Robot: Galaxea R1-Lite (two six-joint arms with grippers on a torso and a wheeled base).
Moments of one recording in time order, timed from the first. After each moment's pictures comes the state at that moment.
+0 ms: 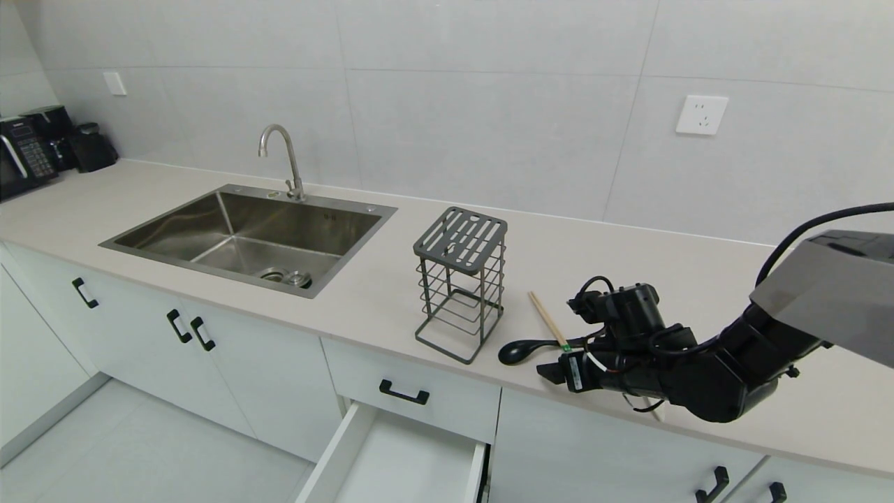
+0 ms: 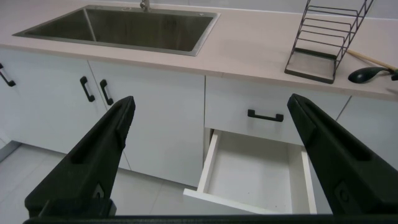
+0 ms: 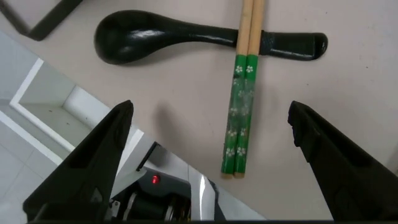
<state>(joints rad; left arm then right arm) 0.00 0.00 0.00 0.00 -0.06 0.01 0.42 2.19 -0.79 -0.58 -0.01 0.17</state>
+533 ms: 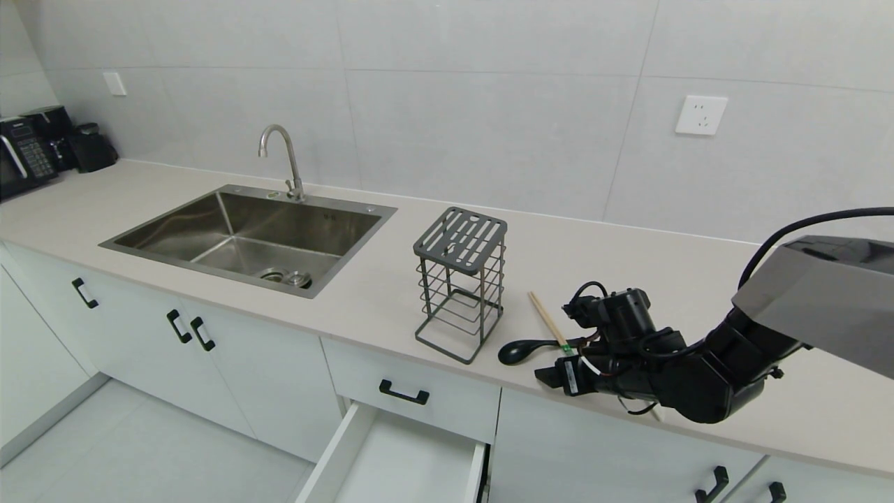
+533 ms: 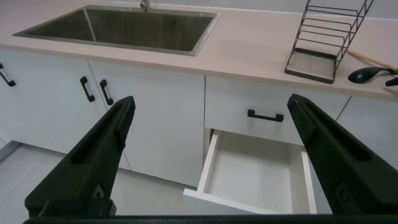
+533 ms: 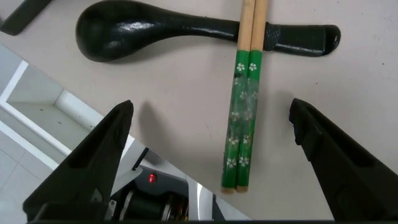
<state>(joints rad) 0.00 0.00 0.00 0.00 -0.06 0.01 0.43 2.24 -0.81 -0.58 -0.02 0.17</state>
